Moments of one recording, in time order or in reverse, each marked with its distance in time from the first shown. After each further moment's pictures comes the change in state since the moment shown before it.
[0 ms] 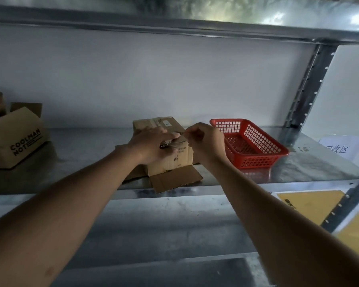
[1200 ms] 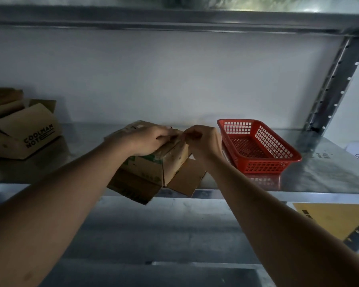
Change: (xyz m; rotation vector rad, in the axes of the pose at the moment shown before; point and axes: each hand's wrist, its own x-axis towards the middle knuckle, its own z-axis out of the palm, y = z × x) left_hand -0.004 0.011 -0.026 -0.195 -0.066 -0.005; right_hand 0.020 0.028 0.014 0.069 -0.083 0.014
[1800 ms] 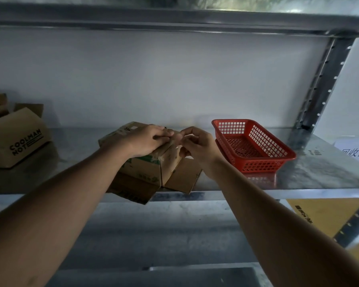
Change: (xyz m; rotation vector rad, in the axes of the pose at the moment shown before) left_hand 0.009 0.003 0.003 -0.171 0.029 -0.117; right_hand -0.009 0.004 -0.004 0.555 -0.261 0.131
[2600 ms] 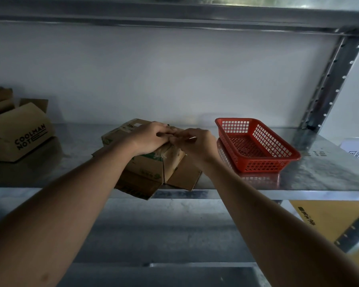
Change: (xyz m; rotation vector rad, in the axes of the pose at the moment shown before) left_hand 0.010 -0.010 0.011 -0.086 0.057 -0.023; right_hand 0.007 0.003 0.013 -0.464 0.196 -0.059
